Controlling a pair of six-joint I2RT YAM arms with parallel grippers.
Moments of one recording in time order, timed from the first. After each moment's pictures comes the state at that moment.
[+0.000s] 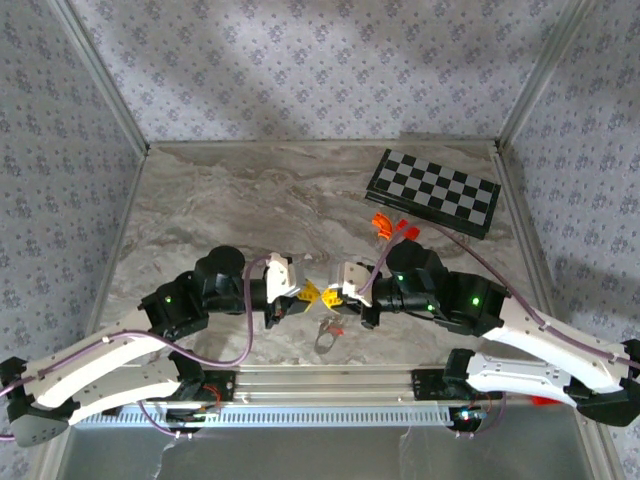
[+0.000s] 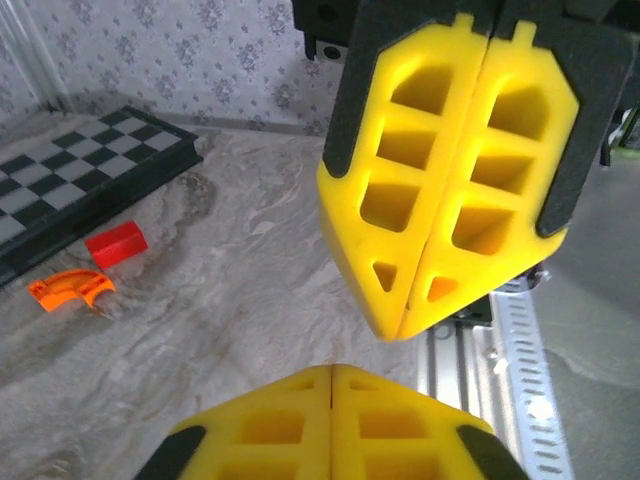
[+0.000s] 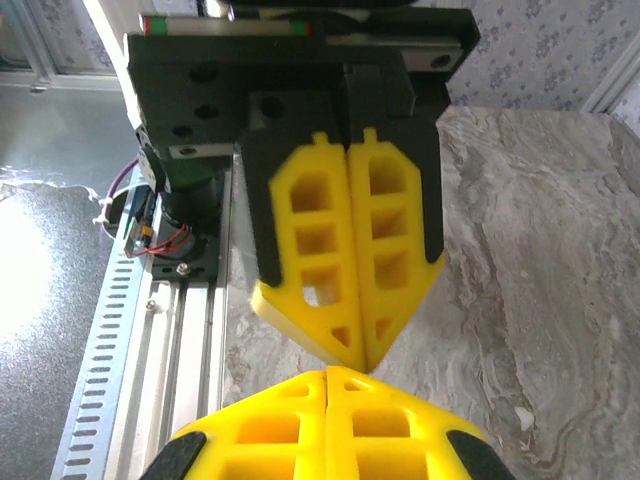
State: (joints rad) left arm -1.03 0.82 0.82 -0.33 0.38 0.11; right arm 1.11 0.90 1.03 -0.56 -0.27 -0.29
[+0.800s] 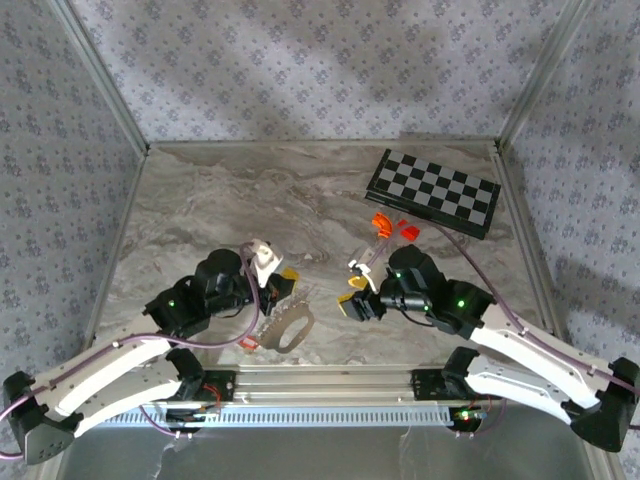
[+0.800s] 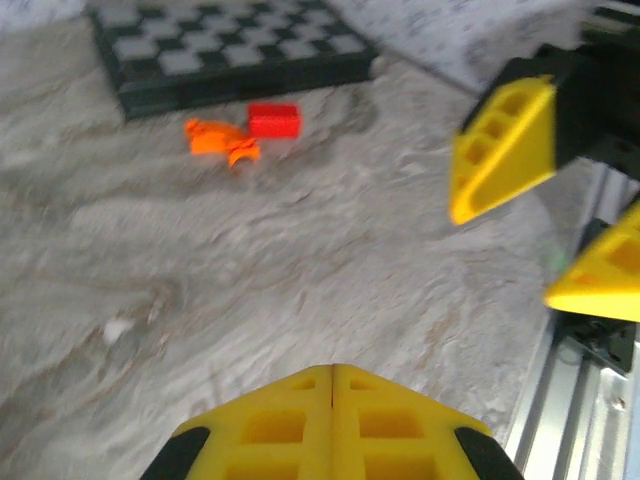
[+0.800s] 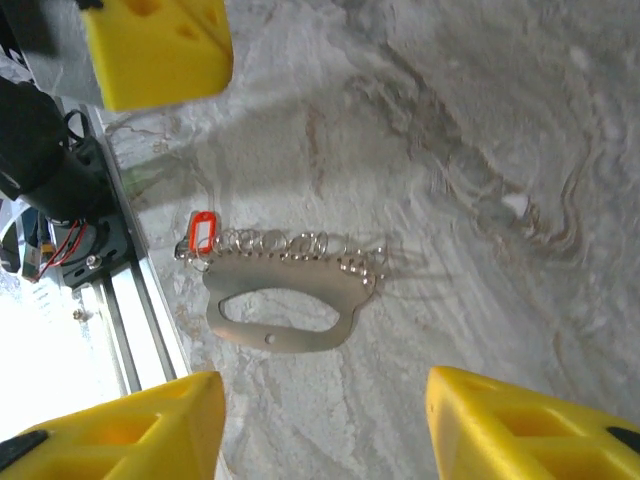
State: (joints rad) left arm -0.88 0.78 0.66 -0.33 0.15 -0.17; right arm 0.89 0.85 0.72 -0.46 -0.24 0.08
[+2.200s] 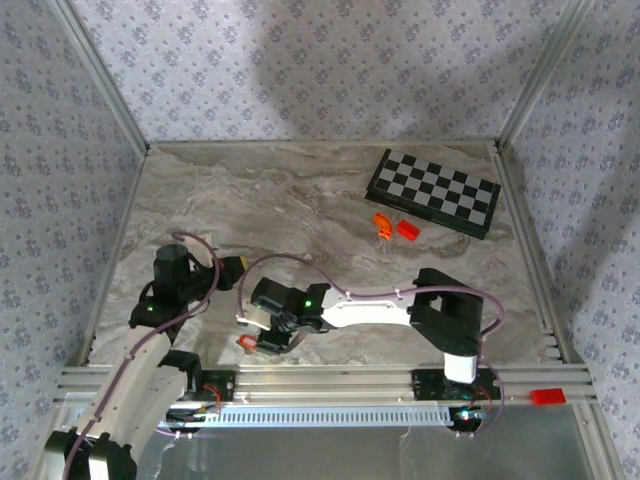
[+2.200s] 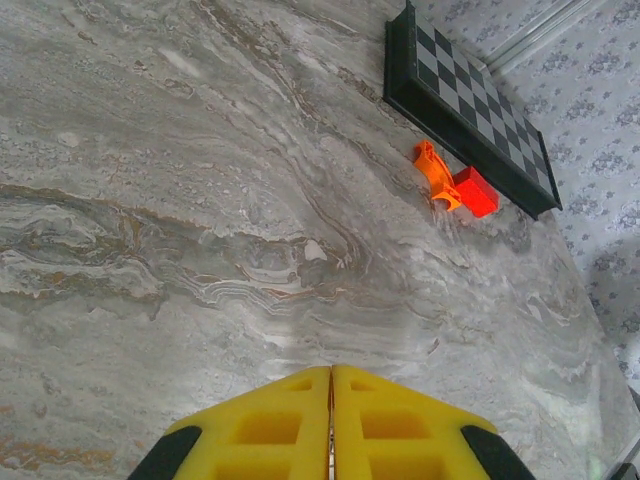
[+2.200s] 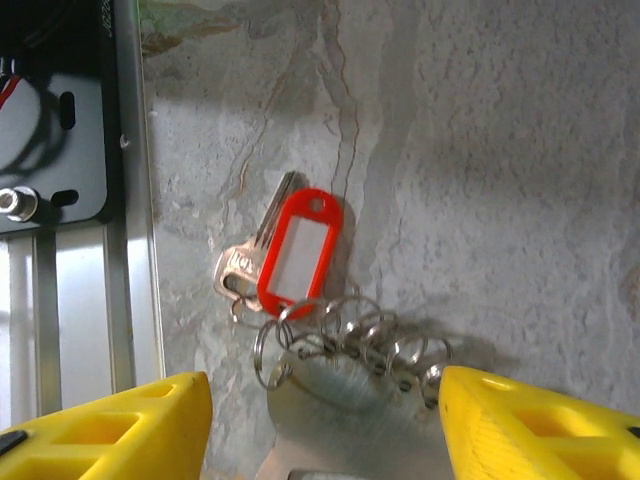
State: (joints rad) left arm -0.19 0.67 0.43 -0.27 0.49 -0.51; right arm 1.28 1.86 1.22 -0.32 -0.14 -0.12
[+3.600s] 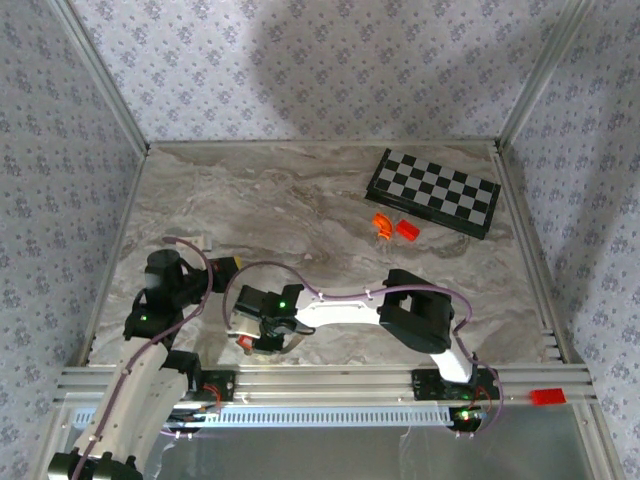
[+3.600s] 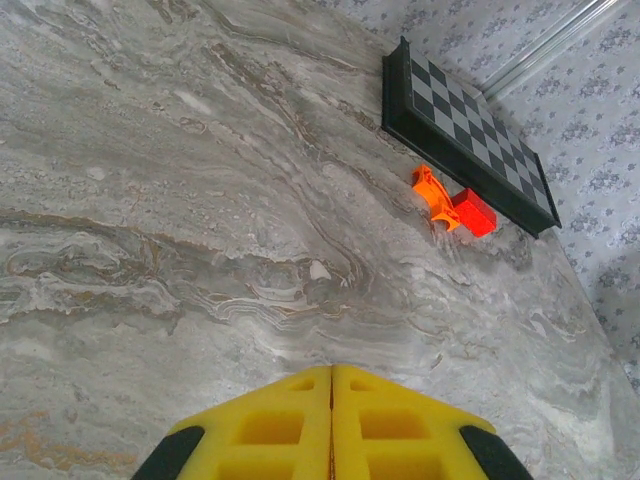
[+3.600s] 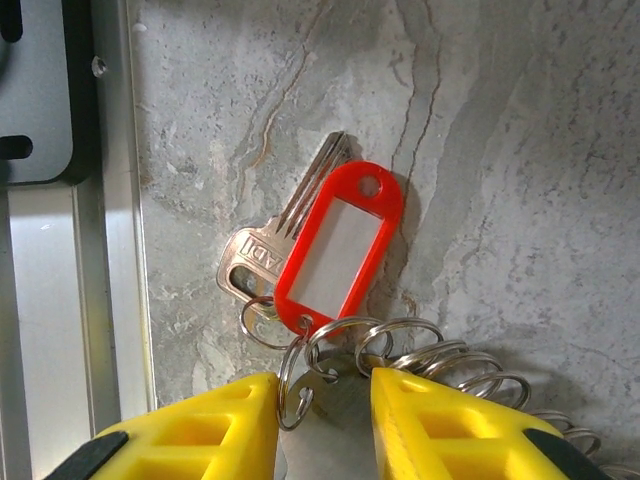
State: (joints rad) left arm -0.16 0.57 0.43 -0.31 0.48 -0.49; right arm 1.31 2.03 1.42 -0.54 -0.14 -0.19
